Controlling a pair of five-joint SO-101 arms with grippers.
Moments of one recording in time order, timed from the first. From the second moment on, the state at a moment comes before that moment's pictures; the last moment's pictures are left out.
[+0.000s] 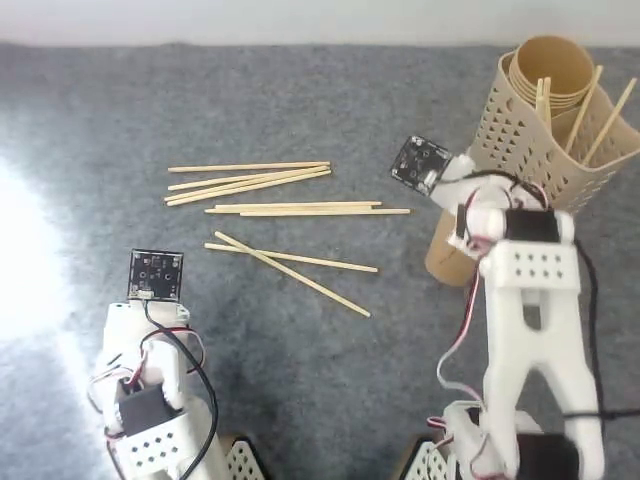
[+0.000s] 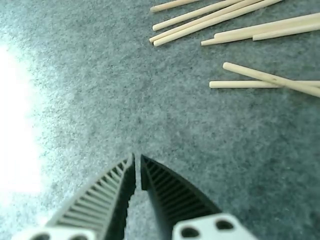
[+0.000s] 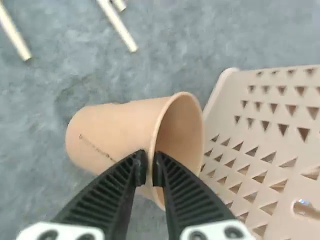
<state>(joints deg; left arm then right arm) -27.6 -102.0 96.9 59.9 -16.5 -1.1 -27.6 34.4 57.8 60.4</state>
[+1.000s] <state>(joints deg) -27.6 -102.0 96.9 59.9 -16.5 -4.7 -64.1 56.2 73.2 57.9</state>
